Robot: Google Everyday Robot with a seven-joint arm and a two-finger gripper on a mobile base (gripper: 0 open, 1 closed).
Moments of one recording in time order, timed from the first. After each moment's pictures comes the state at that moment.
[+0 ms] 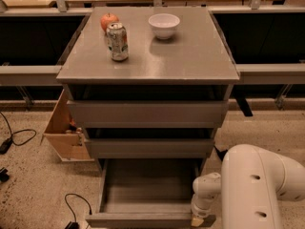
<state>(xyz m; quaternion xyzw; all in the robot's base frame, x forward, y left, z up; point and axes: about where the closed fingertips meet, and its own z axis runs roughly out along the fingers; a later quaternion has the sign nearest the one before) 0.435 -0.205 0.164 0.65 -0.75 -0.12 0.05</state>
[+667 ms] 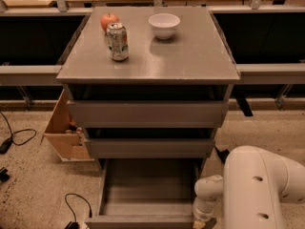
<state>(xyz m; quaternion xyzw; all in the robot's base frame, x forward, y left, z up) 0.412 -0.214 0.163 0.63 -0.76 -0.14 0.07</state>
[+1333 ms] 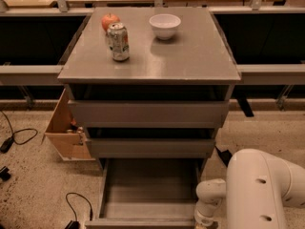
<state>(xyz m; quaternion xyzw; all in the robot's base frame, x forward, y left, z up) 0.389 -0.213 0.159 0.63 -0.76 -0.16 0.08</state>
